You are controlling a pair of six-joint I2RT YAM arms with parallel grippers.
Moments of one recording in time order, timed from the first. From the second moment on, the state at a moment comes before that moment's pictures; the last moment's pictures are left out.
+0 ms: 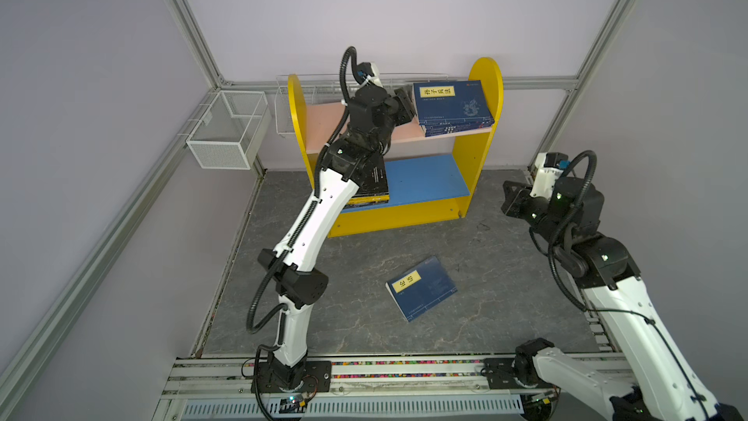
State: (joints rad) left arm -0.68 2.13 2.63 -0.50 -0.28 -0.55; right arm 0.34 0.97 1.28 -0.60 0.12 0.44
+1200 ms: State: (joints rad) left arm -0.72 2.15 2.58 -0.51 -0.26 -0.59; right arm 0.32 0.84 1.25 -0.65 0.18 0.38
